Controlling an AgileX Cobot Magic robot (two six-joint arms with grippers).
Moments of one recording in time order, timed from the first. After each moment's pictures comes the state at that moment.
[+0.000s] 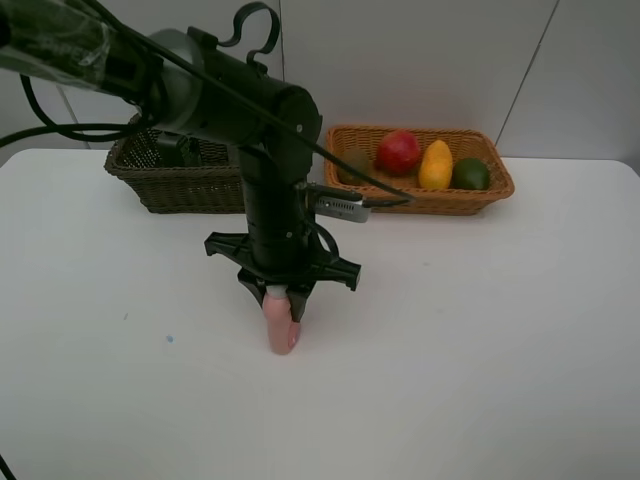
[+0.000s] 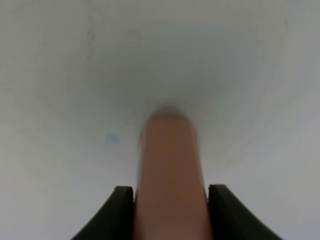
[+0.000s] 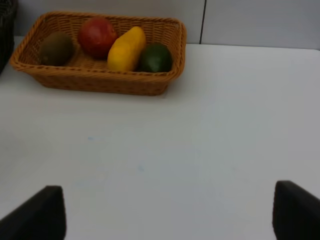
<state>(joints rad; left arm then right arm) -0.78 2.09 -1.39 -0.07 0.93 -0.40 -0.01 0.00 -0.52 0.00 1.06 -0.05</state>
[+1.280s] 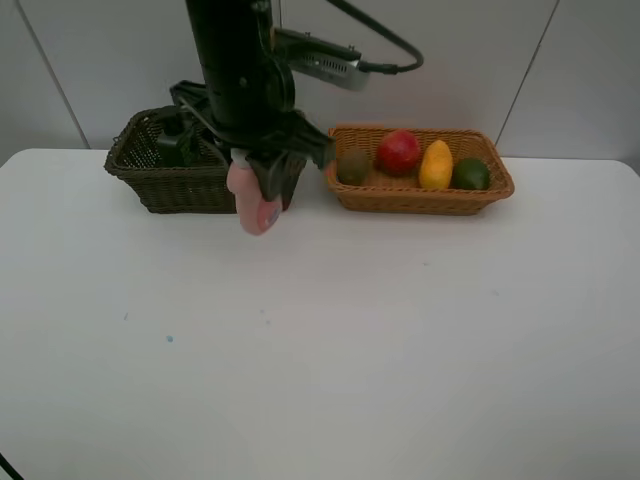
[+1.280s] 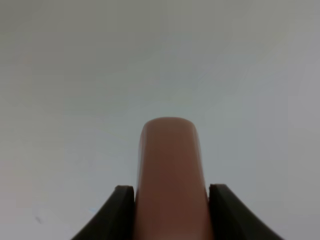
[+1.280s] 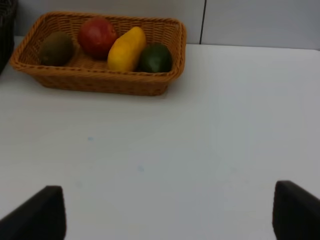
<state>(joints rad) -0.71 1.93 -1.69 0.12 1.20 -0.16 -0.01 0.00 -0.52 0.00 1.06 -0.05</state>
